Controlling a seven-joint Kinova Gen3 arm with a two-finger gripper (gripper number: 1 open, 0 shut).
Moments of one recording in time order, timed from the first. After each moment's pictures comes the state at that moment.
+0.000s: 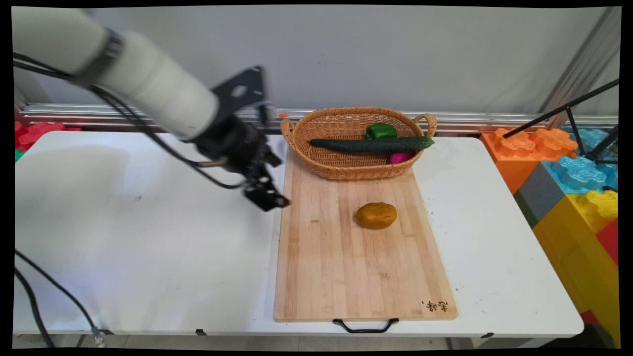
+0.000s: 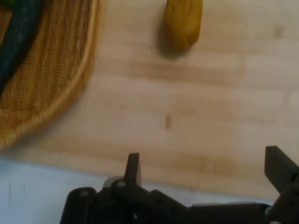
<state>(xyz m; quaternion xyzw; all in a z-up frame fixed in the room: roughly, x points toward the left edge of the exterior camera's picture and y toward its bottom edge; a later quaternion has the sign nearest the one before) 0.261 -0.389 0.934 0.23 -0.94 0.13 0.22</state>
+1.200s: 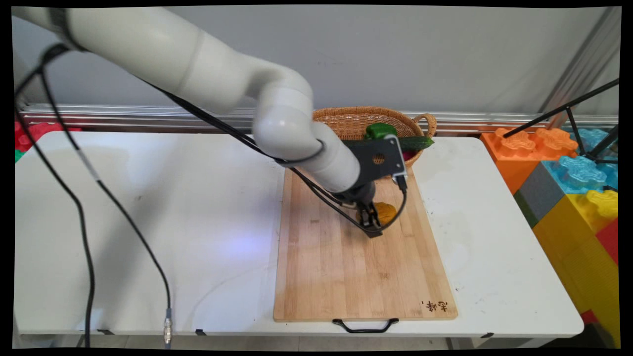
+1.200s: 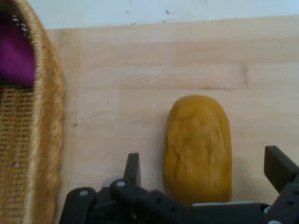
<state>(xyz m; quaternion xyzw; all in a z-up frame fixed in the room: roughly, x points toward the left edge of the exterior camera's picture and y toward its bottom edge) 0.090 -0.478 0.798 0.18 -0.95 0.17 0.21</state>
